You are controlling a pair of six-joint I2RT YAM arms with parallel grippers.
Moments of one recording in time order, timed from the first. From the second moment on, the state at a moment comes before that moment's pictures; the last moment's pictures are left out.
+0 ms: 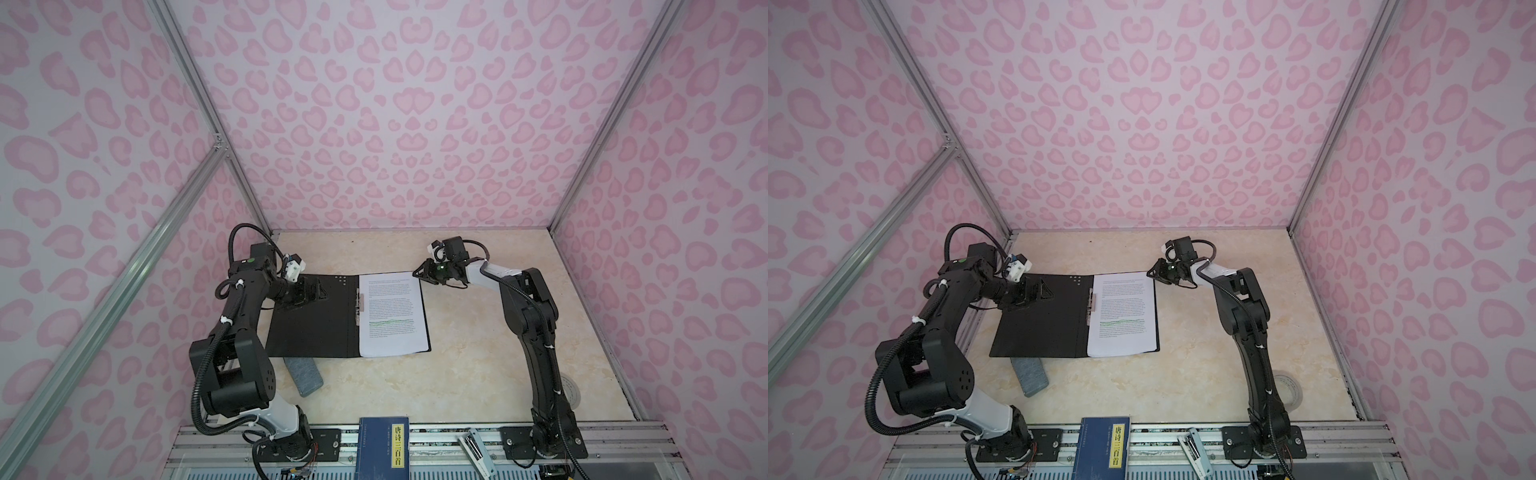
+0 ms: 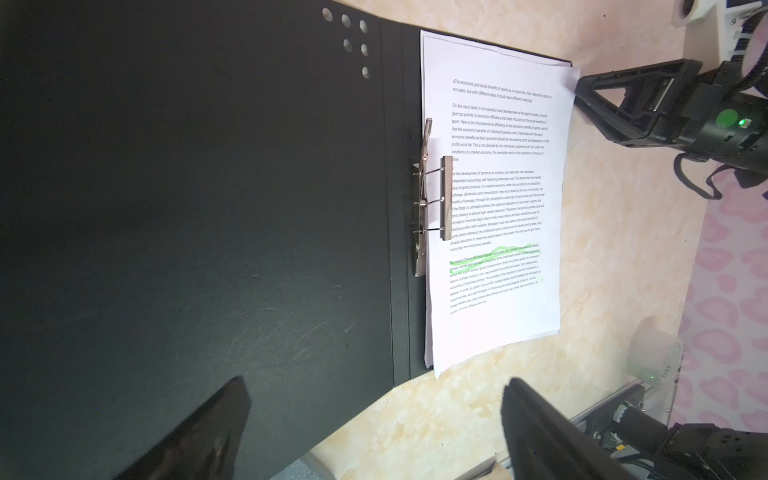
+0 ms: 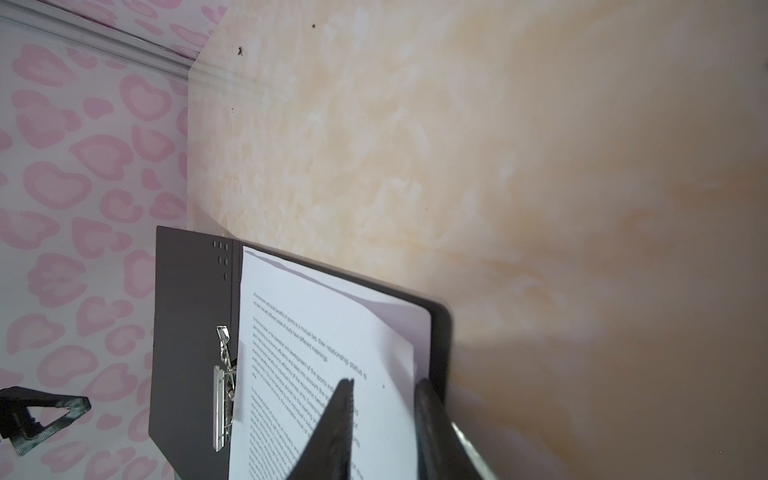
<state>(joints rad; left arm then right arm) 0.22 1.60 1.33 -1.08 0.49 0.09 0.35 2.34 1.68 -0.16 -0.59 0.62</state>
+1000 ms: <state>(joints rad) 0.48 1.71 1.33 -0.99 0.24 0.11 0.49 1.55 0.95 -0.10 -0.41 0.64</state>
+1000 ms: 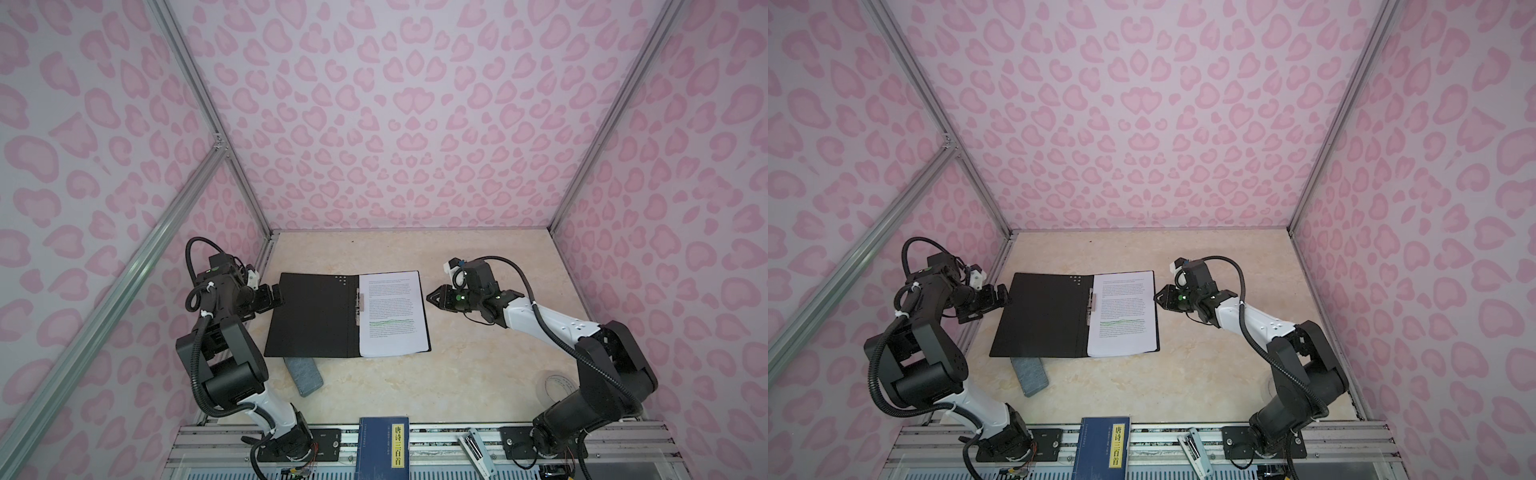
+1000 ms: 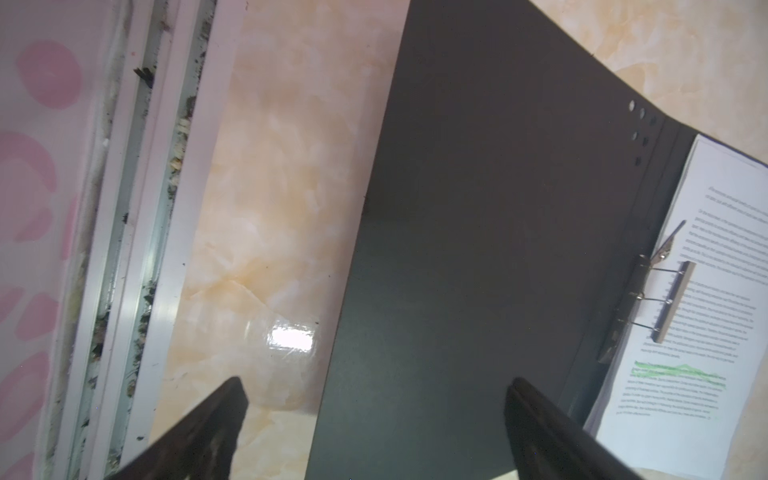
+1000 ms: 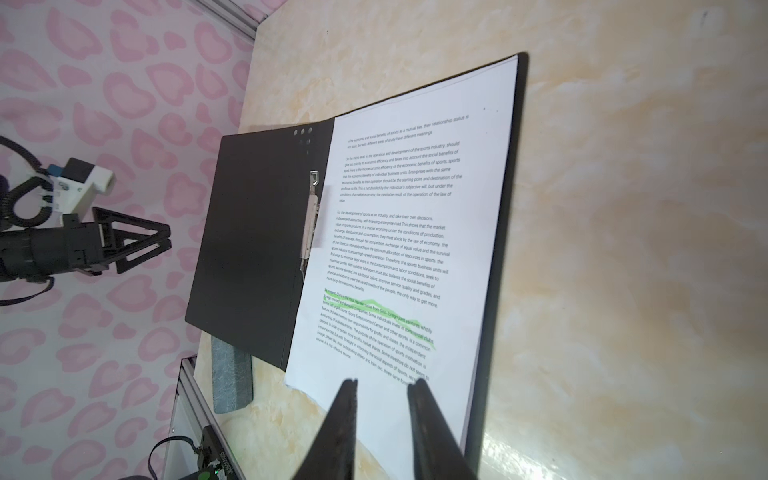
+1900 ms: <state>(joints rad) 0.47 1.78 1.21 -0.98 0.39 0.18 0.50 1.50 0.92 -0.09 -0.39 0.67</state>
